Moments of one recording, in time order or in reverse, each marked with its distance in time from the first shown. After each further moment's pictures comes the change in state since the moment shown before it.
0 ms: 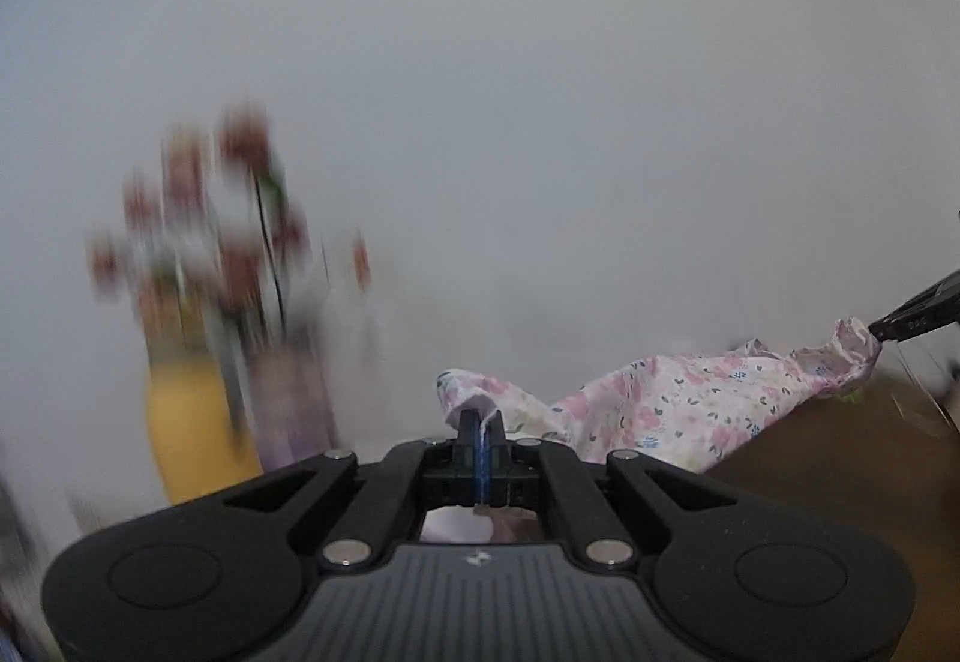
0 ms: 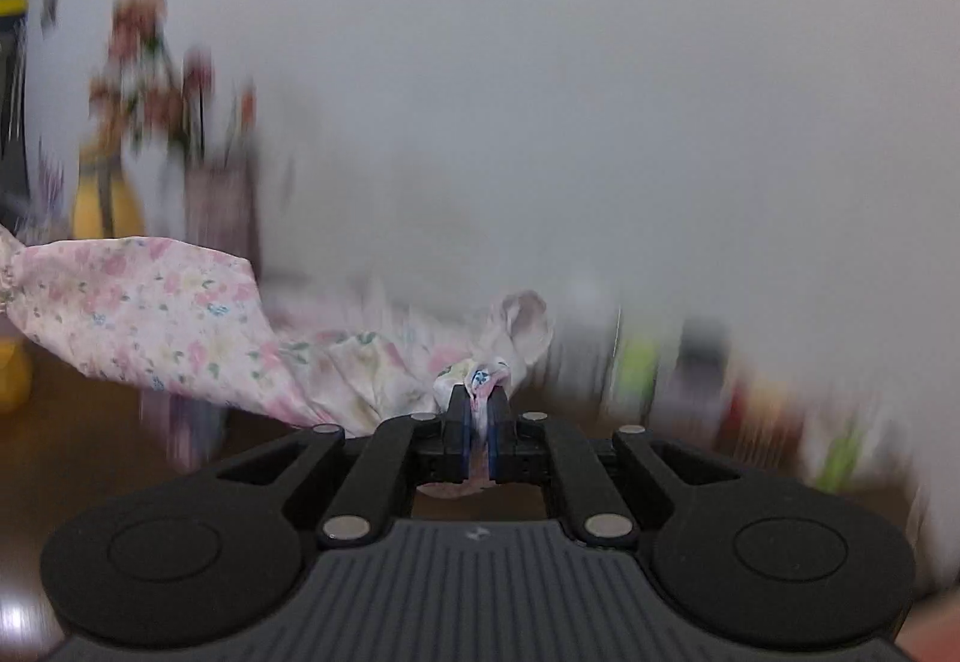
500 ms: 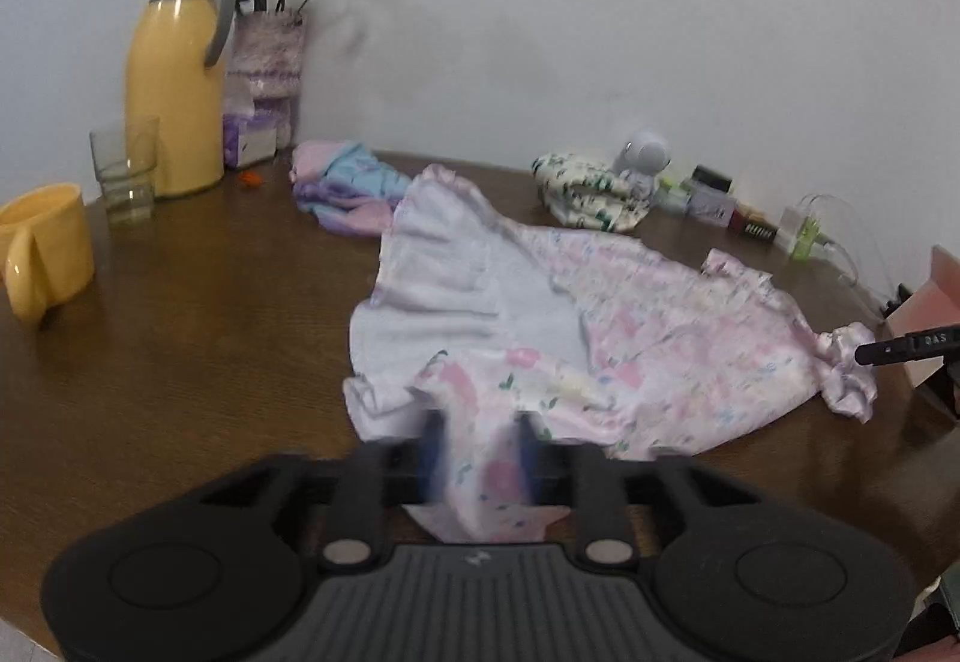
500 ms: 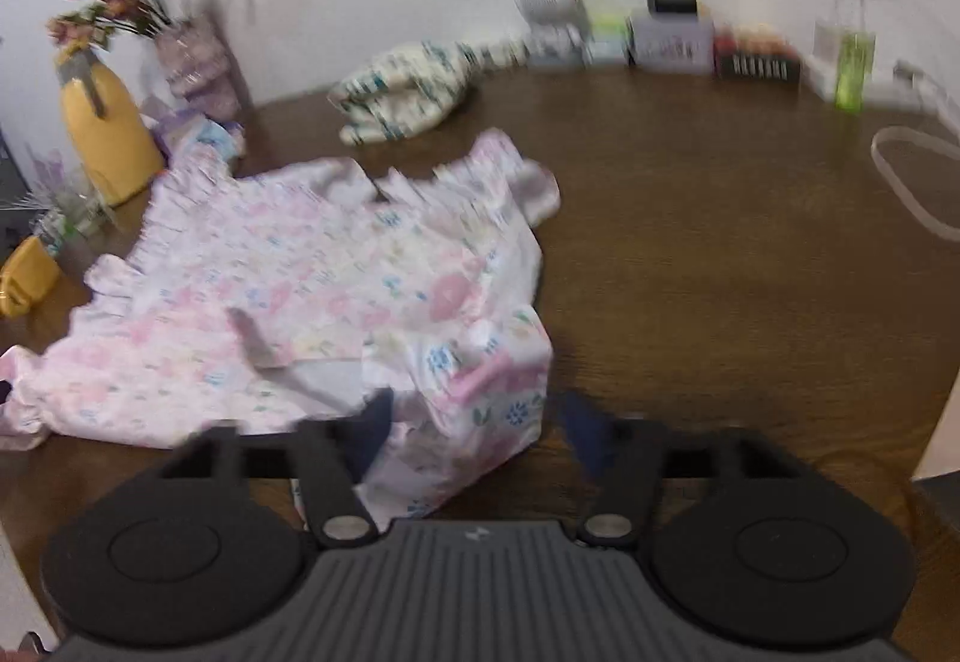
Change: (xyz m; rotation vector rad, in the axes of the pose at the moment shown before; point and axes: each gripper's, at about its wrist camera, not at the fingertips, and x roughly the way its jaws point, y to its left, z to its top) left arm -0.040 -0.012 -0.123 -0.219 0.291 -0.086; right arm -0.027 -0.032 -0.162 0.229 0.200 0.099
